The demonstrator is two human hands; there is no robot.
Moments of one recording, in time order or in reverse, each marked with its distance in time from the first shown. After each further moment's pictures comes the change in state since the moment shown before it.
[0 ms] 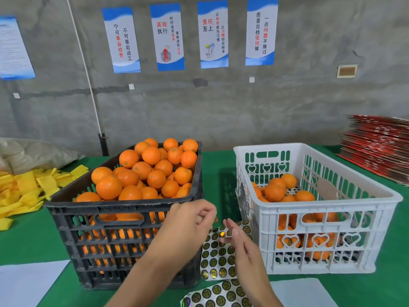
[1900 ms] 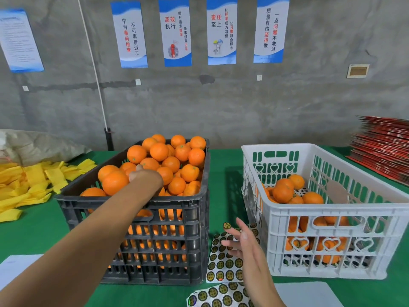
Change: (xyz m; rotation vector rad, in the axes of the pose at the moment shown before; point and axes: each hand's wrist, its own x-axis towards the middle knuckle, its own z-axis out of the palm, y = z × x) left_hand 0.148 -0.112 -0.069 1.182 -0.431 -0.778; right_hand -0.002 0.003 0.011 0.135 -0.012 -0.006
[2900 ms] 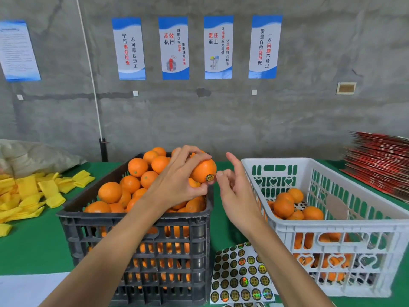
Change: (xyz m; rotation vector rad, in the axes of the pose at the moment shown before) left_hand -0.059 0.002 -0.017 -0.769 1.115 1.042; right_hand 0.098 -0.134 0.039 -0.250 -0.008 -0.465
